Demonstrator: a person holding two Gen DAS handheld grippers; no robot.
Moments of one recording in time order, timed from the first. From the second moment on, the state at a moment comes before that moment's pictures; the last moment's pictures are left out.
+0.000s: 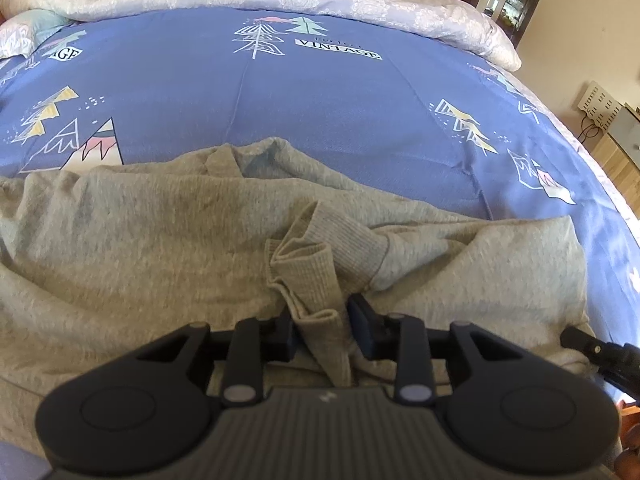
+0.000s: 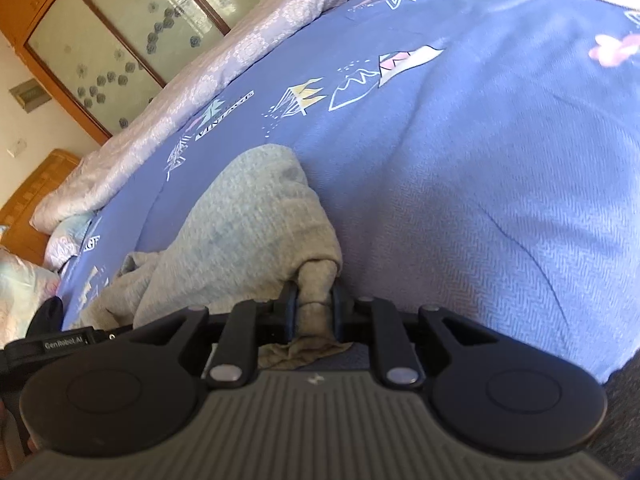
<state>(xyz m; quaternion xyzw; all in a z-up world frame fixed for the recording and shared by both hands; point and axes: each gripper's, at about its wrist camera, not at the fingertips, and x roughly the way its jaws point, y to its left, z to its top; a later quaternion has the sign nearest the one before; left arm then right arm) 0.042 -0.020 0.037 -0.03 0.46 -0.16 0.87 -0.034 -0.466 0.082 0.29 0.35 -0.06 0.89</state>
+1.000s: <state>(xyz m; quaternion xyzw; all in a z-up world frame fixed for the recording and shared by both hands) 0.038 -0.021 0.036 -0.02 0.46 -0.15 0.88 -0.033 -0.466 0.086 0.33 0.33 -0.02 0.88</state>
